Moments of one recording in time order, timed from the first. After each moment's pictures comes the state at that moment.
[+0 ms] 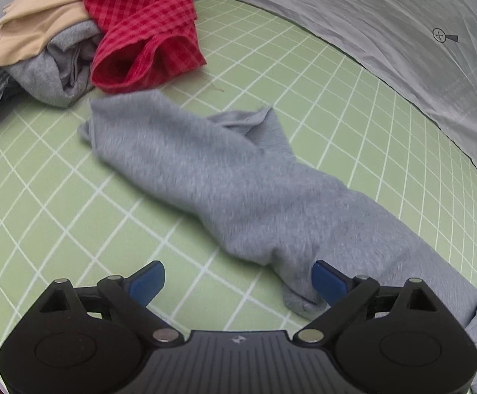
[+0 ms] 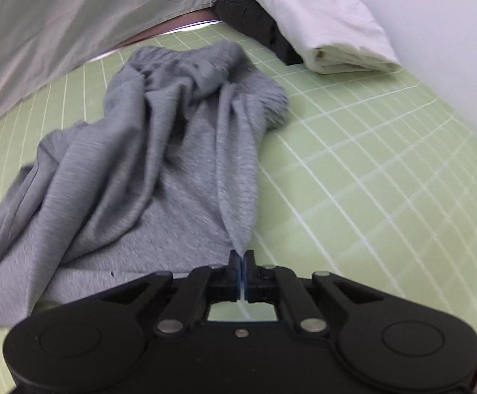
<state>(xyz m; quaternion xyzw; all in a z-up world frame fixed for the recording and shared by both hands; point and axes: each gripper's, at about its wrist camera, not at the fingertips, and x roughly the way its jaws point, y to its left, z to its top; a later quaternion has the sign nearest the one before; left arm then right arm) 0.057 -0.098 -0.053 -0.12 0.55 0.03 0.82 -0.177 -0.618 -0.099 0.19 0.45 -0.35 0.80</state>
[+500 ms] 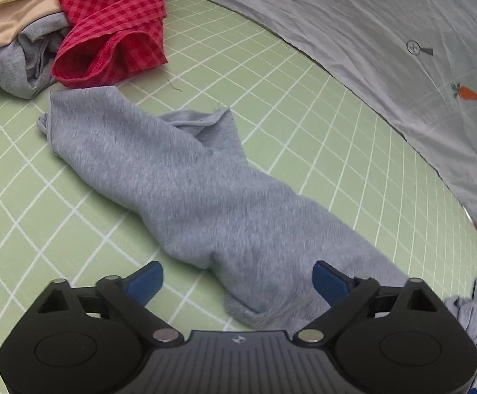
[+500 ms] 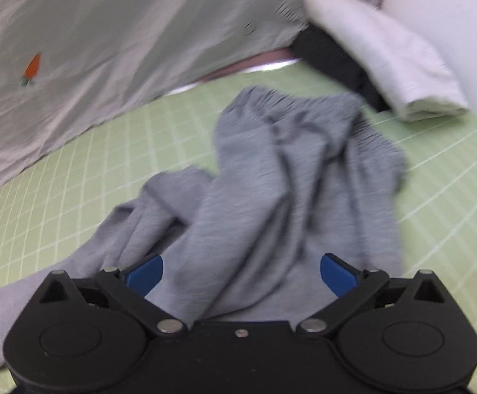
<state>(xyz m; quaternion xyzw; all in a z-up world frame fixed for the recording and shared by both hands) 0.069 -0.116 -0.055 -0.18 0.53 -0.02 0.83 -0.110 -0.580 -0.086 0.21 0.39 -0.27 0.86</state>
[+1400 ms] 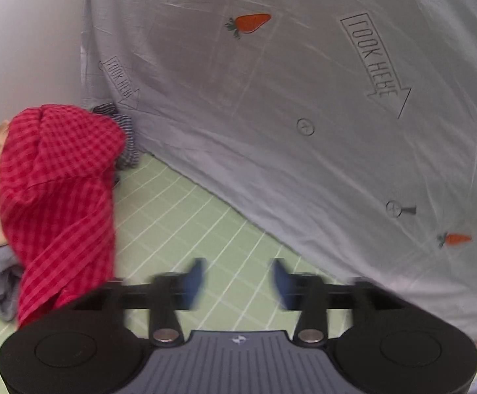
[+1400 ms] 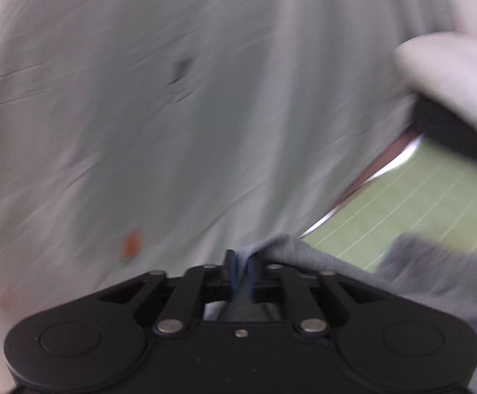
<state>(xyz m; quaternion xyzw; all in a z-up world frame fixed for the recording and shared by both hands) 0.220 -0.149 0.075 -0.16 0.35 0.00 0.92 0.027 -0.632 0.021 0.35 0.19 -0.19 0.90</state>
